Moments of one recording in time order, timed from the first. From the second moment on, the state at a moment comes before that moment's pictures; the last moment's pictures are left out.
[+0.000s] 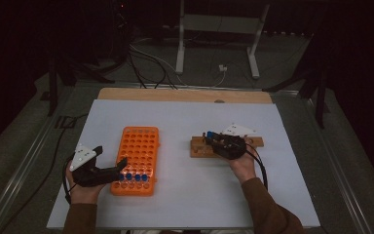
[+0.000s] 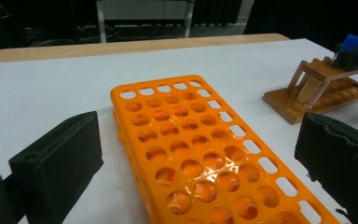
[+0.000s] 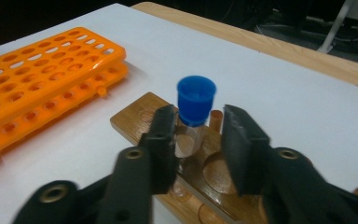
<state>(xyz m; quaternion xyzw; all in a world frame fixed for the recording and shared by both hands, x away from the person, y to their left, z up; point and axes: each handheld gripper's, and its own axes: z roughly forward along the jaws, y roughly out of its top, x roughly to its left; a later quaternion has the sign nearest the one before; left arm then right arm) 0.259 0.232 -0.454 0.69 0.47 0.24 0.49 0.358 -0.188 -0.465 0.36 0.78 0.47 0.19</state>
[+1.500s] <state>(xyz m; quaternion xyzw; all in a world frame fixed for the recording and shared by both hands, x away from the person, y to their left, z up) 0.262 0.196 -0.411 0.72 0.37 0.23 0.55 0.337 -0.190 -0.407 0.32 0.77 0.51 0.22</state>
